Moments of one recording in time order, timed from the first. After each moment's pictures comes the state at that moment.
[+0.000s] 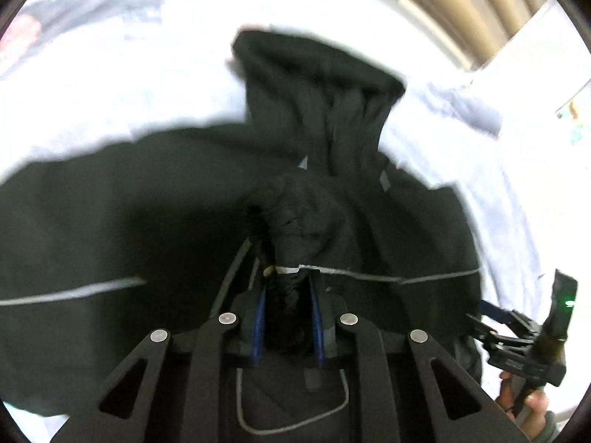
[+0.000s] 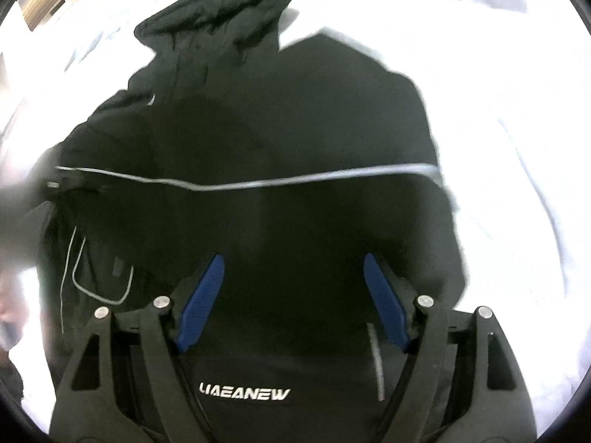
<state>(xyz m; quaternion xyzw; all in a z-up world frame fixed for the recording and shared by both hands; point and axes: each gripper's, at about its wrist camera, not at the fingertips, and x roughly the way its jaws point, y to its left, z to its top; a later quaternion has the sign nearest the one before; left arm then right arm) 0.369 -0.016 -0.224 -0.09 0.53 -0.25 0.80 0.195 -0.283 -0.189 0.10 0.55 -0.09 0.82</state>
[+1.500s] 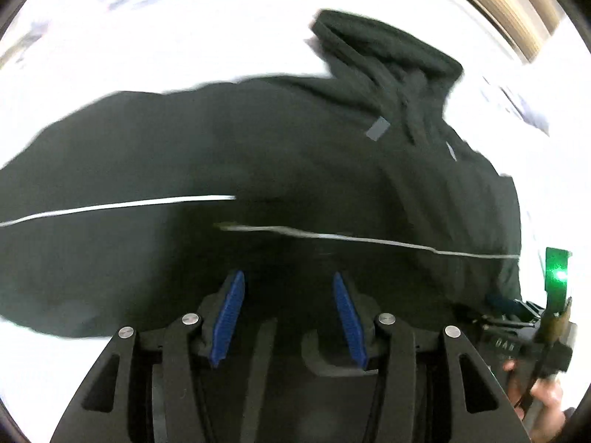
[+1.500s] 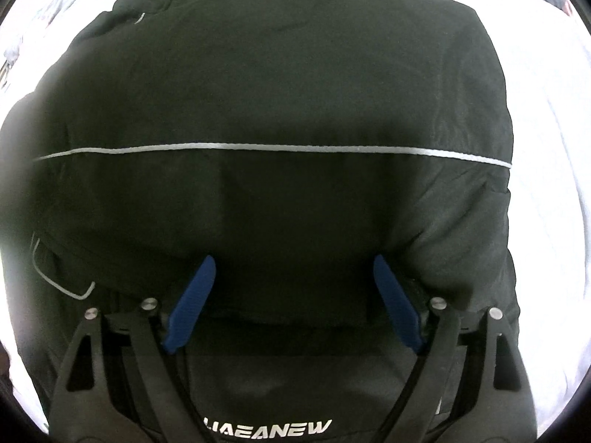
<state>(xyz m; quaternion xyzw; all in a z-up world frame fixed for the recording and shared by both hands) 0.326 0.041 -0.236 -0.05 0.55 -0.13 0.82 0.229 -0.227 -0.285 0.08 0.64 -0.08 0.76</state>
